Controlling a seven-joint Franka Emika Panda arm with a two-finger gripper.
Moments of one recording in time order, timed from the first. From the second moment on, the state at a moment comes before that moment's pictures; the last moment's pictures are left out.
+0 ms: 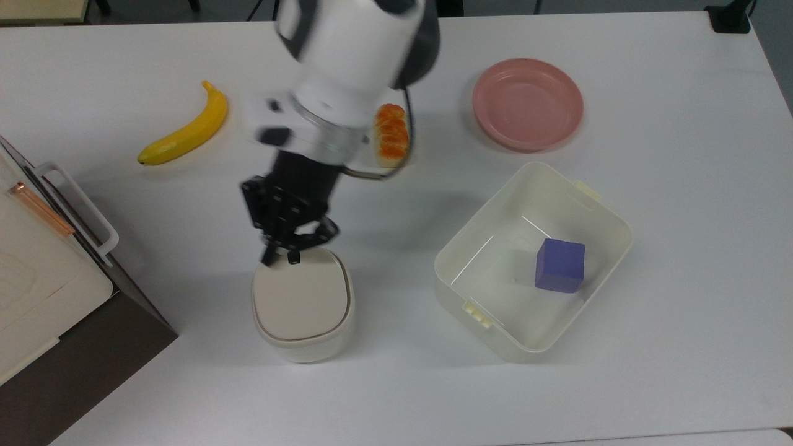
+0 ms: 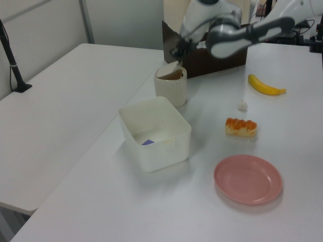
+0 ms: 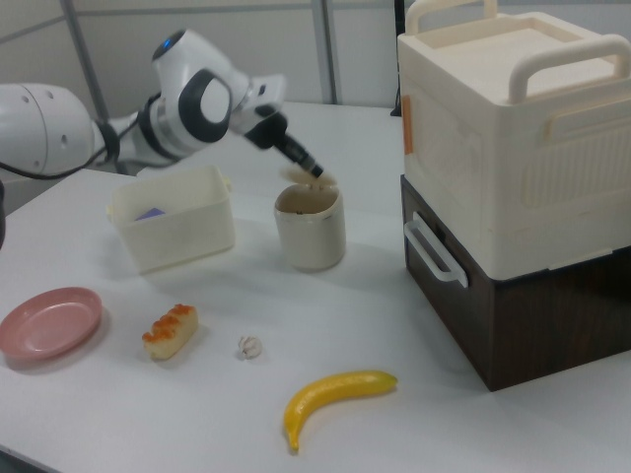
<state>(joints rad) 0.28 0.49 -0.36 -1.44 -0.32 2.42 0.76</state>
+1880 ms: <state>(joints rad) 0.28 0.08 -0.45 -1.51 0.05 1.66 0.01</state>
